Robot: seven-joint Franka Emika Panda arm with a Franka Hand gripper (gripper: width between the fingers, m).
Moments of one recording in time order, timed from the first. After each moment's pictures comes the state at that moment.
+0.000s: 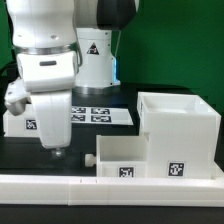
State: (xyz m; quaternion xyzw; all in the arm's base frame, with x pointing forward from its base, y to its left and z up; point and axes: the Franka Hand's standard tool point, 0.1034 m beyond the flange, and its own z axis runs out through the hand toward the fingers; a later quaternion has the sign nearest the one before) arm 0.534 -0.065 0.020 -0.67 -0.74 -0.01 0.08
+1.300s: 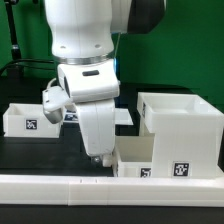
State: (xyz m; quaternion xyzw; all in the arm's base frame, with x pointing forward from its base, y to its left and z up) arm 0.536 -0.018 0.017 -0.66 -0.75 -0.01 0.08
